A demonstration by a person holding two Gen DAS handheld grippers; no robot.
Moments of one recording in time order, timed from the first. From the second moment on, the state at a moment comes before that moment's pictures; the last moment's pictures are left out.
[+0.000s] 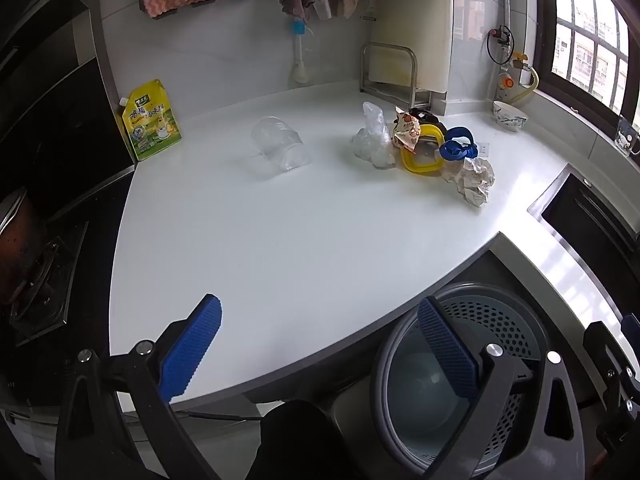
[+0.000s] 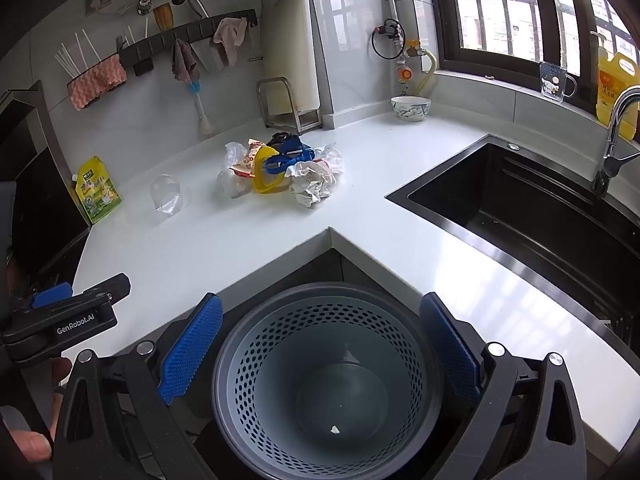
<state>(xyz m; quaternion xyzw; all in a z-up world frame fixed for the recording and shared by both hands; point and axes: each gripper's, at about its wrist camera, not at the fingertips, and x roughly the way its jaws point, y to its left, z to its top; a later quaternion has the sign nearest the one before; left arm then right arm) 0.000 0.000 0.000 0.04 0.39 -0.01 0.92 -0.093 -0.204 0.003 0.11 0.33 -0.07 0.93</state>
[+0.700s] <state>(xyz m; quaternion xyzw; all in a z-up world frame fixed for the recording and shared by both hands) 0.000 0.000 0.000 0.04 0.39 -0.01 0.92 -0.094 -0.203 0.006 0.11 0.33 -0.06 0.93</state>
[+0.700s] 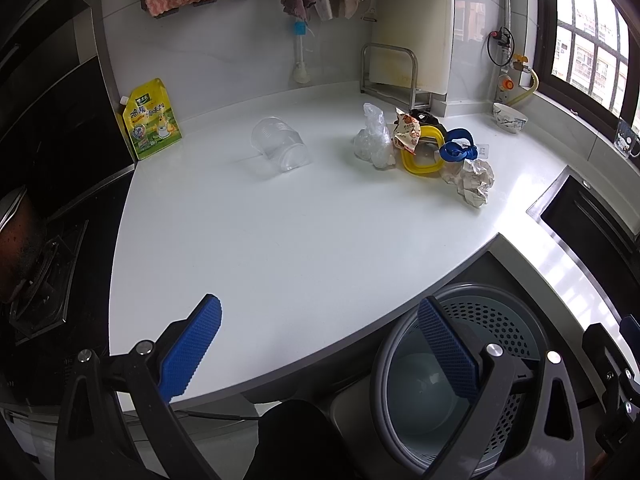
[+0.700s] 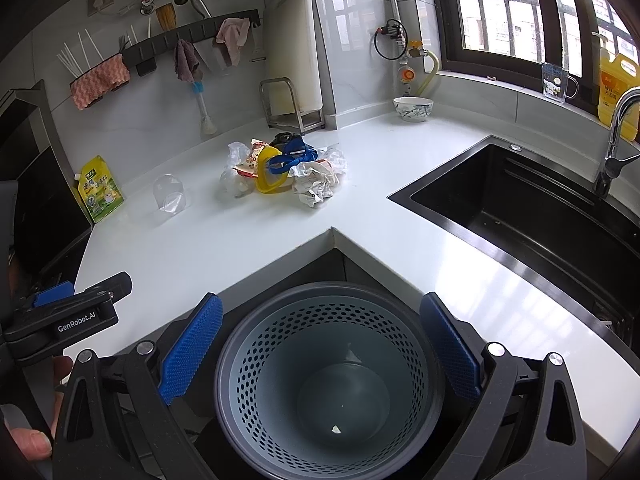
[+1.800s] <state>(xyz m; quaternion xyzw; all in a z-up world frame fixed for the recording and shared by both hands) 0.142 0.037 -0.018 0.01 0.39 0.03 0.92 0.042 -0.227 -0.028 0.12 0.37 -0.04 0.92</state>
